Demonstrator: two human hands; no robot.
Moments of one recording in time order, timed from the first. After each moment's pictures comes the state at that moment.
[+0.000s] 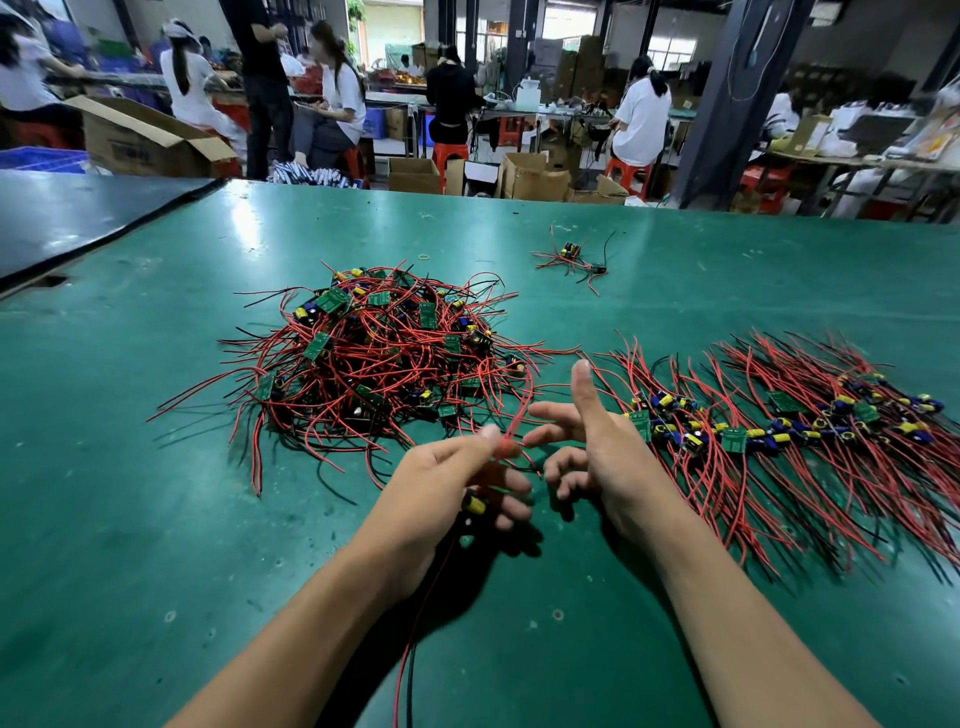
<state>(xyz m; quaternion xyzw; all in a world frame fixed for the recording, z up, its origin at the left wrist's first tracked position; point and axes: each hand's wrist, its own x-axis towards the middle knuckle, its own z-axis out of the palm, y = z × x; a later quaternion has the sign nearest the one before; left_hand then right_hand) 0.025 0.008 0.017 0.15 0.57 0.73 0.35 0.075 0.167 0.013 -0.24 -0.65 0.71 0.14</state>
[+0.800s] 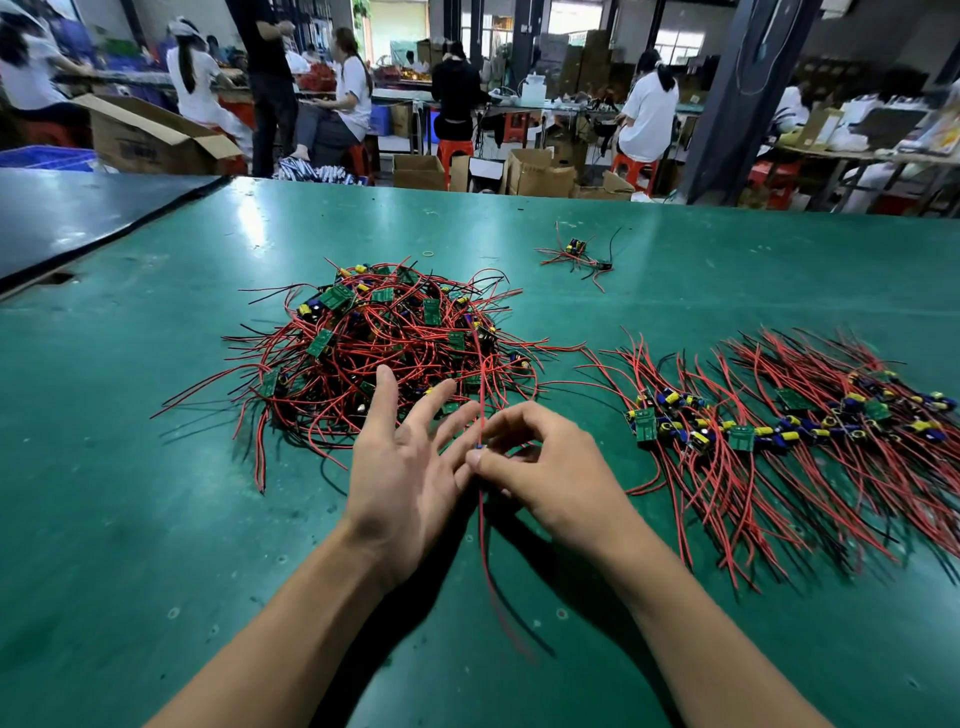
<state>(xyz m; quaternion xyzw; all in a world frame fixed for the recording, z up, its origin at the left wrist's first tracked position) 0.003 0.001 0.016 0.06 0.35 0.86 0.36 0.076 0.123 0.014 -0.15 -0.81 0.55 0.16</state>
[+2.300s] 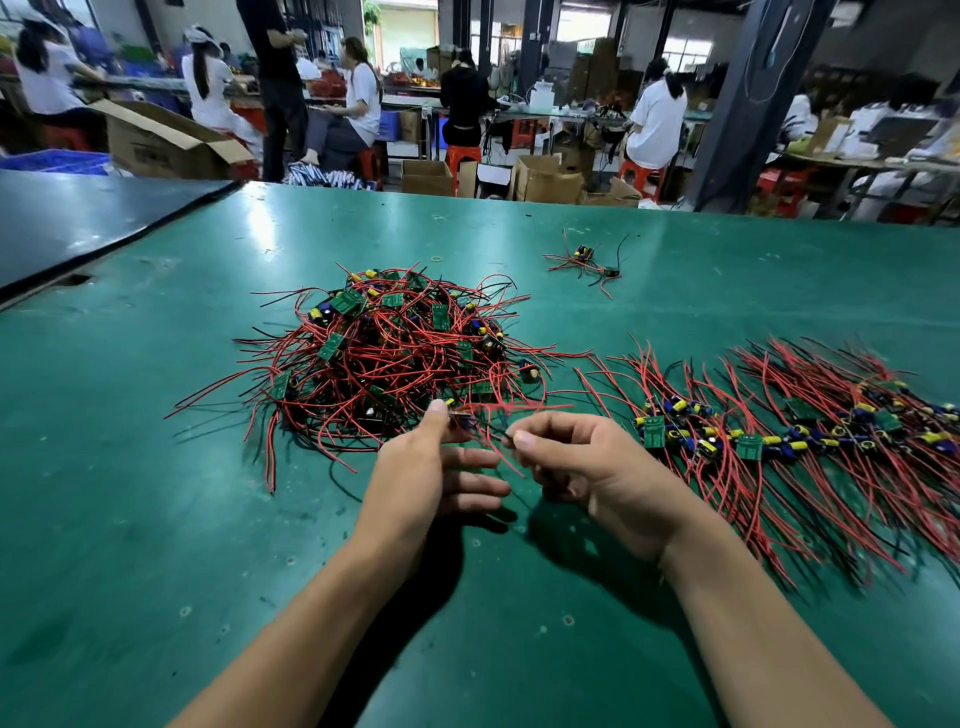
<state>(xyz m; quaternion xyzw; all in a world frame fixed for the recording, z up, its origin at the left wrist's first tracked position) 0.006 0.006 0.014 0.03 0.58 0.77 0.26 0.086 0.152 0.027 -0.08 -0.64 0.76 0.04</state>
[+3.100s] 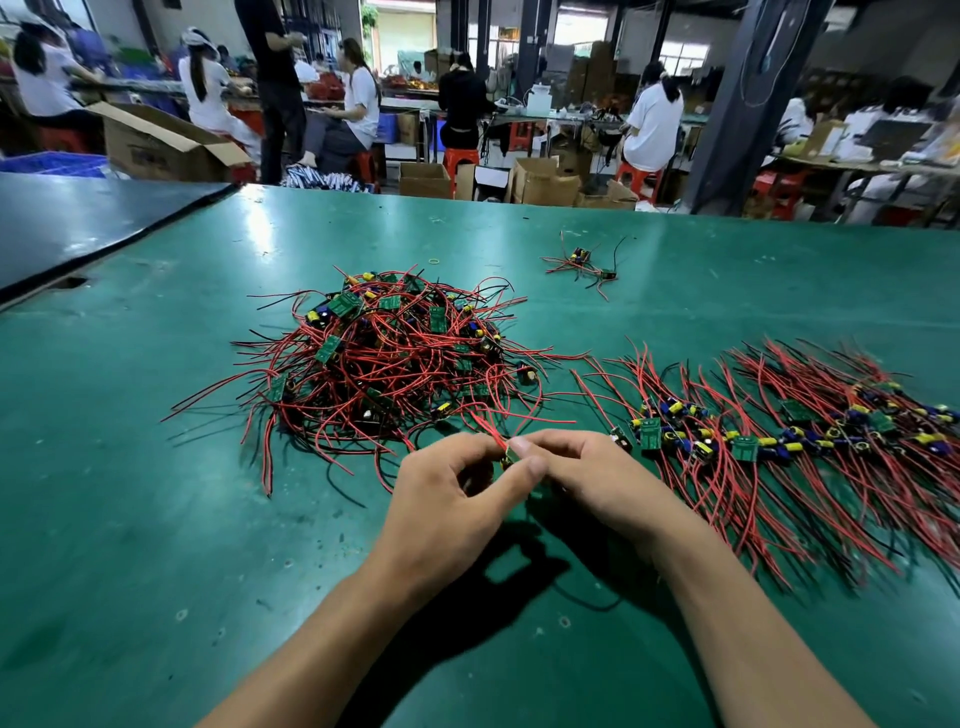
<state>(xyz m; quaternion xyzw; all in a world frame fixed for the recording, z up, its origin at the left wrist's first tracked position) 0.028 0.001 0.009 0.36 0.74 0.57 -0.02 0.083 0.159 0.015 -0.16 -0.76 0.63 0.02</state>
